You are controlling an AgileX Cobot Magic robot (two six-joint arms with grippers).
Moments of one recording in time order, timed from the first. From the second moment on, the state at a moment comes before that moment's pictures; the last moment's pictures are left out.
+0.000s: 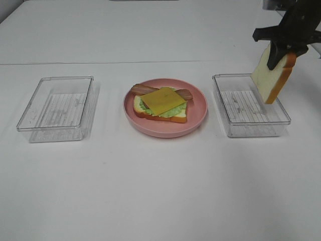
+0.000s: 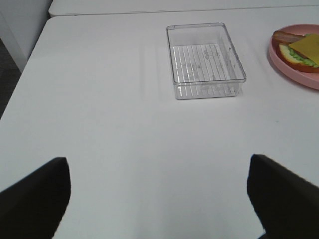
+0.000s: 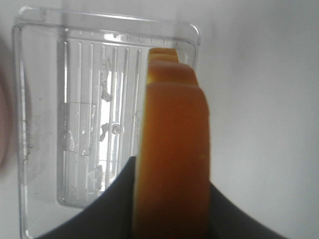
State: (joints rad) left arm 0.06 0.00 -0.52 -0.06 1.08 0.04; right arm -0.01 2.22 -1.99 0.08 1.21 -0.05
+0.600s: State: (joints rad) left arm 0.06 0.00 -0.52 -0.06 1.08 0.04; right arm 0.25 2.06 -1.99 0.17 1.21 -0.05
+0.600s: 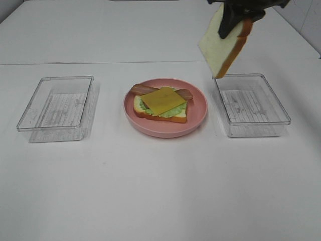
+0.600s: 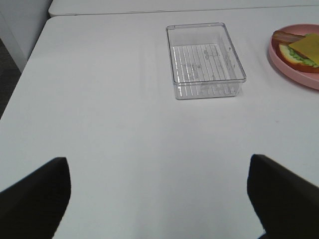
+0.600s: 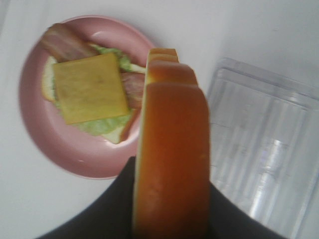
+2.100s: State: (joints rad) left arm 0.06 0.00 -0.52 -0.06 1.08 0.04; right arm 0.38 2.37 -1.99 0.45 0.93 0.00
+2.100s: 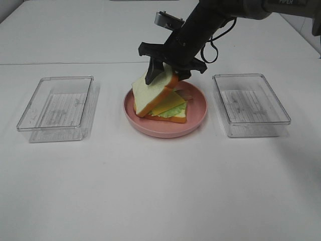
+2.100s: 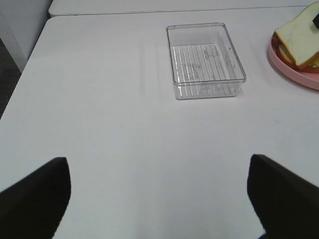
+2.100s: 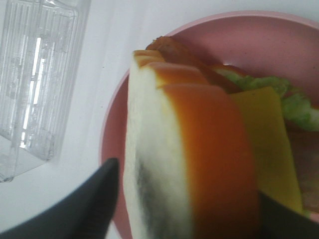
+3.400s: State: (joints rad) left arm 0.06 0.00 -0.52 -0.06 1.08 0.04; right arm 0.39 1.84 -1.85 -0.12 1.21 -0.05
